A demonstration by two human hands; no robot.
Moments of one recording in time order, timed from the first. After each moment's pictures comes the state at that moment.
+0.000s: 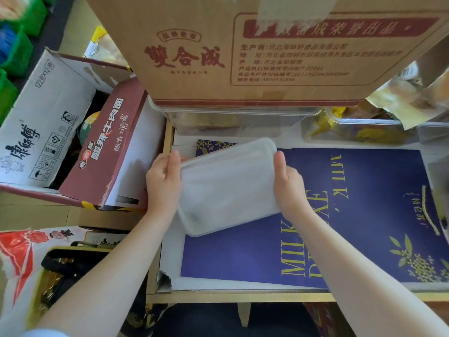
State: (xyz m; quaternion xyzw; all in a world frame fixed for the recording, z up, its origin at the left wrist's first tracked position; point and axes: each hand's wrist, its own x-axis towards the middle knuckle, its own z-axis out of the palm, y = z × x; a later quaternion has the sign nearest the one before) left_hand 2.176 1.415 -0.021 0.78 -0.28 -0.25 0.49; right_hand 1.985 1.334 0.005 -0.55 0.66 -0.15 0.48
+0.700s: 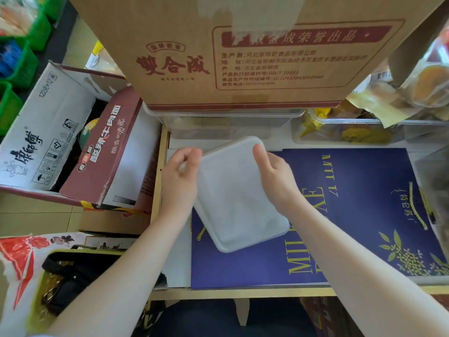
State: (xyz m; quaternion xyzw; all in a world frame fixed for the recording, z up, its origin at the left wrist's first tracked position) left_hand 2.135 1.407 0.013 0.72 -0.33 -0.29 0.54; right_hand 1.984 1.333 0.028 -0.61 0.58 -0.18 0.52
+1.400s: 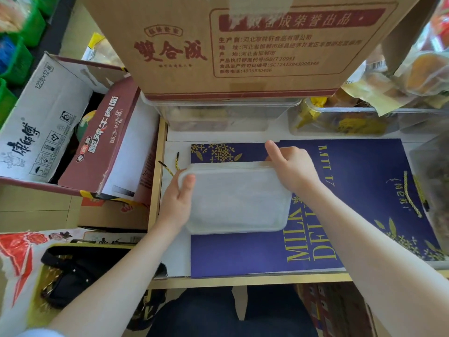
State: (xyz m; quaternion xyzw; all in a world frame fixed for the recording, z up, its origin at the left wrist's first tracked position) left_hand 2.137 1.452 -0.022 0.75 -0.34 -0.38 0.43; right_hand 1.949 1.318 0.025 -0.73 0.59 -0.07 0.35
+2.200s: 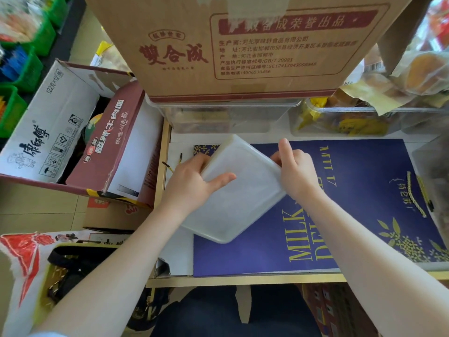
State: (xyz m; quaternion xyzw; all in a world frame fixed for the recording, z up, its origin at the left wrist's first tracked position) left_hand 2.126 1.424 0.033 0.78 -0.48 -0.30 0.28; right_hand 1.949 1.332 0.024 -0.67 0.60 -0.19 0.40
